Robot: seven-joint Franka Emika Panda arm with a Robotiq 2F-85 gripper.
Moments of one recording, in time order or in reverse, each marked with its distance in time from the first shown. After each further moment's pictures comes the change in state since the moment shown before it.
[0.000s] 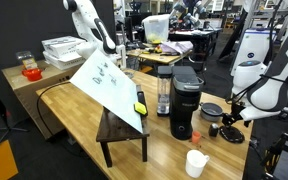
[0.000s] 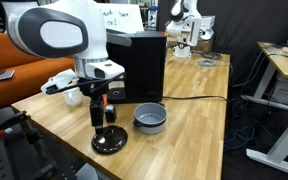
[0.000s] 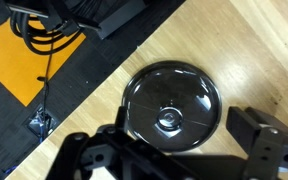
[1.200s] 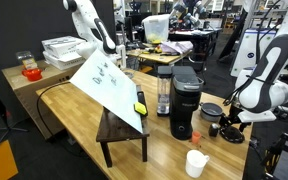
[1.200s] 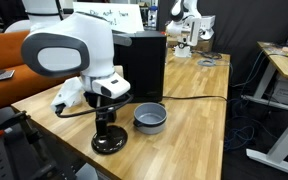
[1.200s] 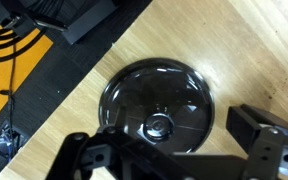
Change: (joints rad) arm -0.331 0.118 0.292 0.043 0.262 0.139 -0.275
